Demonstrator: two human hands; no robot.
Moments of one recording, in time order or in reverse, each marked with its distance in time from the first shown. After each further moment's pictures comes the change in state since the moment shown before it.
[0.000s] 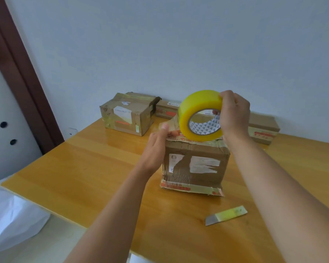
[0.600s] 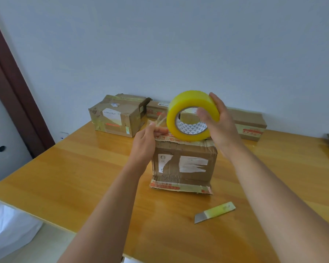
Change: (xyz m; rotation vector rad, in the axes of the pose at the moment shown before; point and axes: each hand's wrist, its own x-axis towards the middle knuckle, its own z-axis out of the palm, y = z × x) left_hand 0.013 0.011 0.012 -0.027 0.196 -0.051; right_hand -0.016 0.023 -0.035 -0.013 -0.380 0.075
